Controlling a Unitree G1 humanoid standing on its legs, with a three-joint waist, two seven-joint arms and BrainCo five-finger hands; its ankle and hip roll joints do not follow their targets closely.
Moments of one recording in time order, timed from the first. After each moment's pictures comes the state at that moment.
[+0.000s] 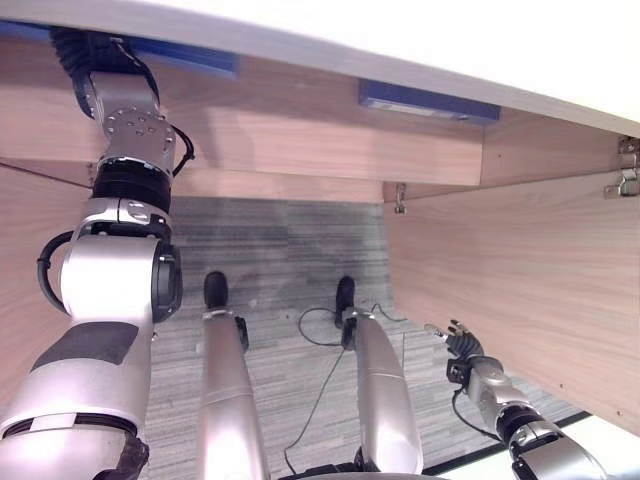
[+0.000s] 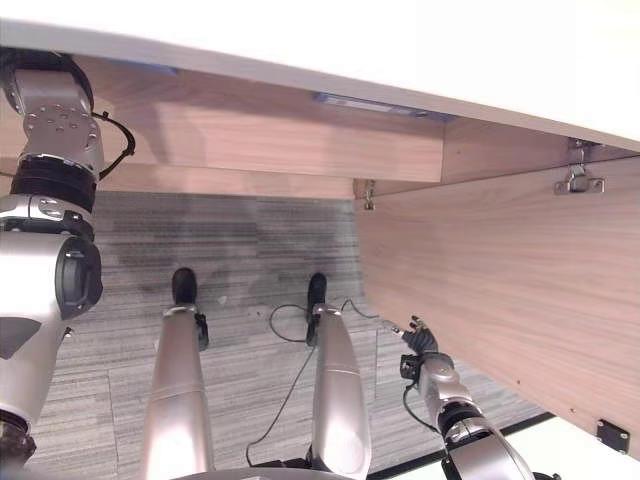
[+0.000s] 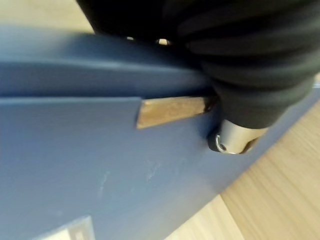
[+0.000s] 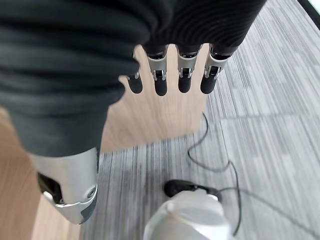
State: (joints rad) left arm -1.40 0.51 -0.03 1.06 -1.41 -0.39 0.40; right arm -0.33 -0.33 0.27 1.06 0.56 -0.09 -0.09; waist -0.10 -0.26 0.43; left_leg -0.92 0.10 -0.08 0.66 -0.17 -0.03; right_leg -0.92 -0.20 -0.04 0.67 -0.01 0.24
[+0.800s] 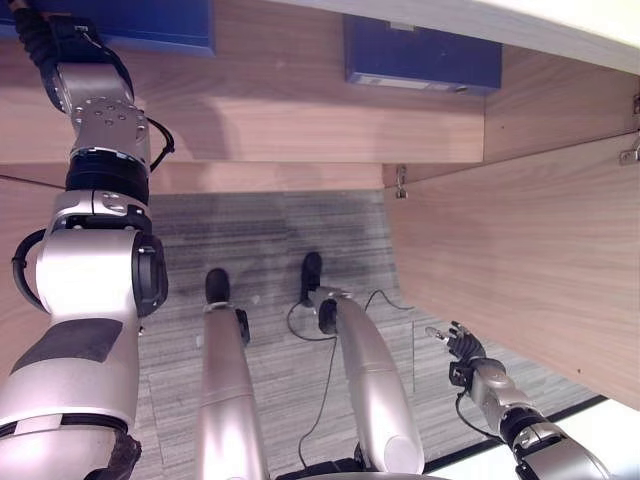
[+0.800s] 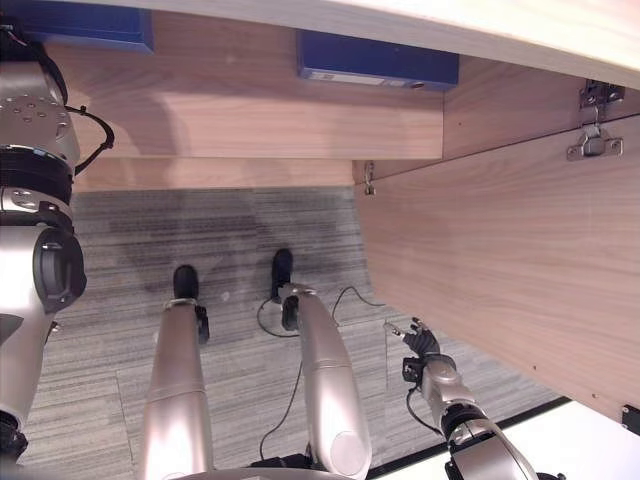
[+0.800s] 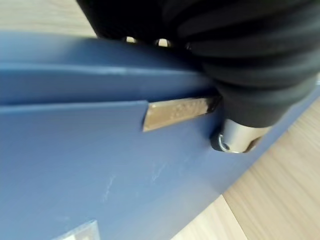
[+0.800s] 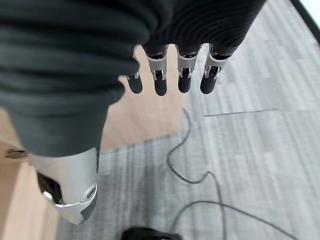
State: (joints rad) left arm -1.44 0.59 0.04 1.10 -1.46 -0.37 0.38; right arm -0.28 -0.38 0.30 1.07 0.56 -0.10 -0.06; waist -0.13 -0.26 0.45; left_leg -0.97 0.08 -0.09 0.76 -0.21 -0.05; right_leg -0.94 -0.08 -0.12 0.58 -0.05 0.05
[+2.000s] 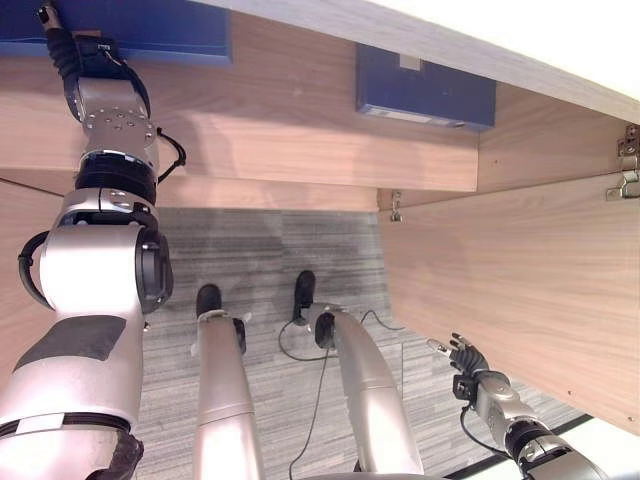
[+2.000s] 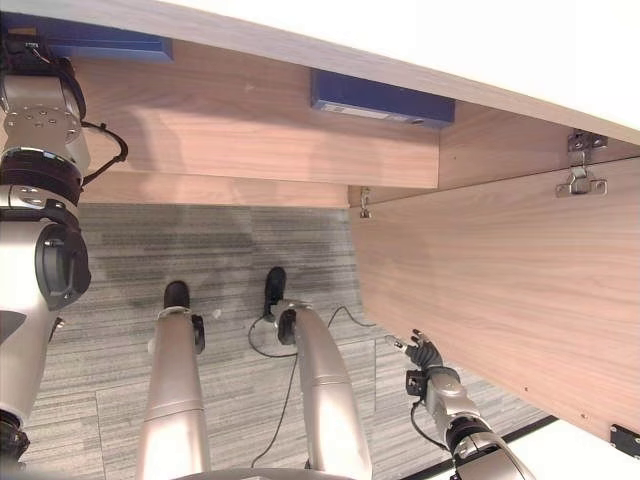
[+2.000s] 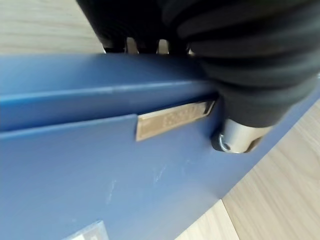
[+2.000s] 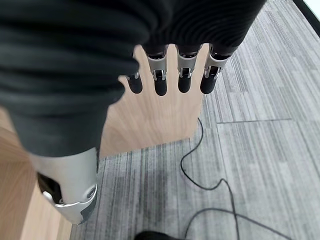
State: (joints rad) left arm -1.46 0.57 0.04 1.22 -1.46 -0.29 0.33; right arm -0.25 -0.39 0.30 1.06 0.56 -0.10 -0.04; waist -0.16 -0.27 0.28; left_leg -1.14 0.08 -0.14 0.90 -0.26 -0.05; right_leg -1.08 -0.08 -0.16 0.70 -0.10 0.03
